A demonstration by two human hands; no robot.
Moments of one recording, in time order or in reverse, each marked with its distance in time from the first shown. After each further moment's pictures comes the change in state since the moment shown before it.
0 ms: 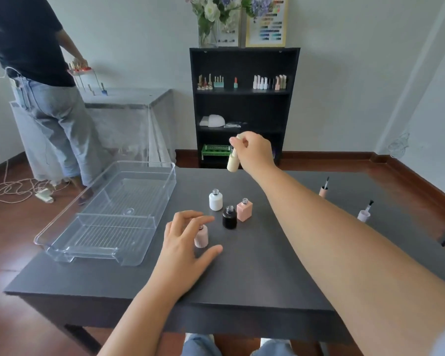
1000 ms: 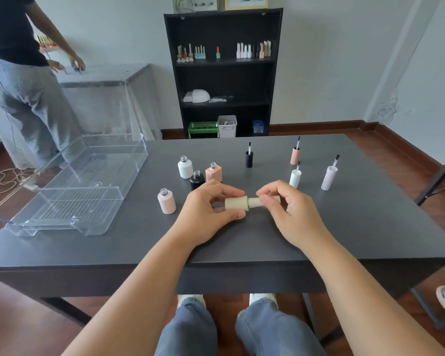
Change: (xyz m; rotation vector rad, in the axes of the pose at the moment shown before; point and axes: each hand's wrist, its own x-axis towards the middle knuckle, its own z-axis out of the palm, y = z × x) left_hand 0.024 0.063 0.068 -0.589 -0.234 -0.075; right_hand -0.195 0.095 -0.109 0.117 -0.108 -0.064
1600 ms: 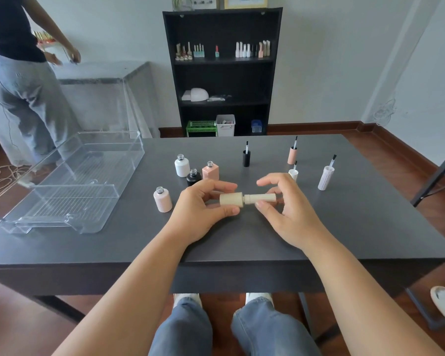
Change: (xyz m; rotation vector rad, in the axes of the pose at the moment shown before) left_hand 0.001 -0.001 -0.002 -0.102 0.039 -0.083; right_hand 0.002 0.006 -0.004 0.024 -0.087 -0.116
